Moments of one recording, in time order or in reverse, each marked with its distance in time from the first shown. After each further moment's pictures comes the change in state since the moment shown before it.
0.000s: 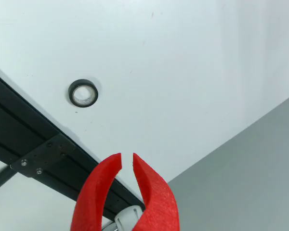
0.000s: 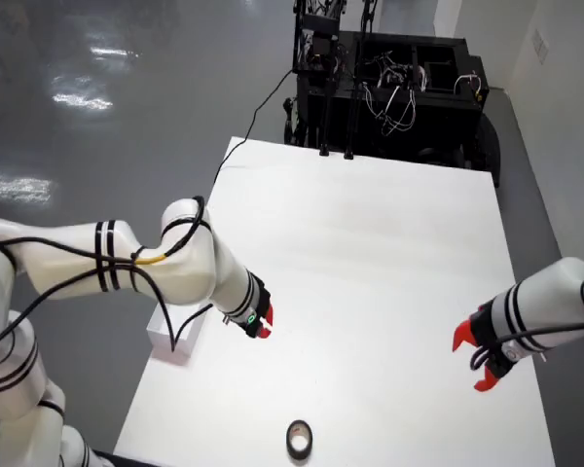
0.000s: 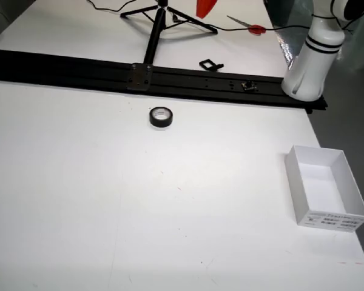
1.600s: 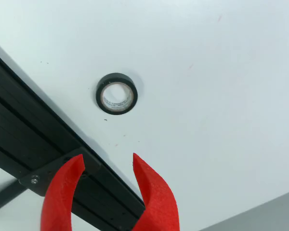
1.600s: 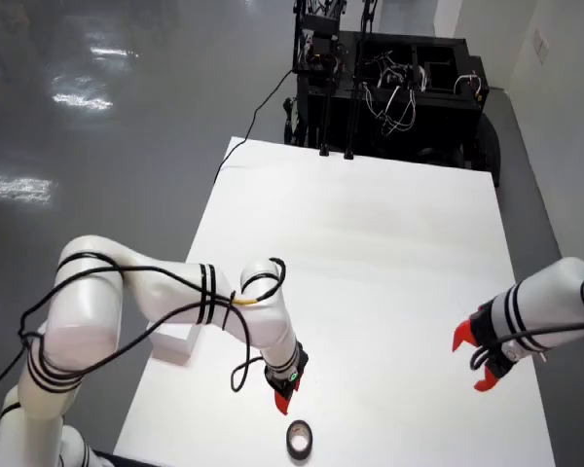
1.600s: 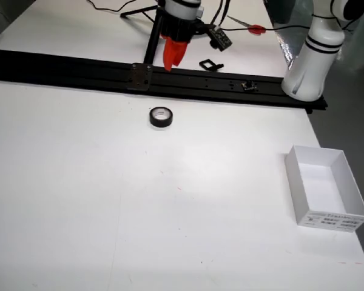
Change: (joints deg) arm -1.2 23.7 -8.7 -8.8 -3.6 2.4
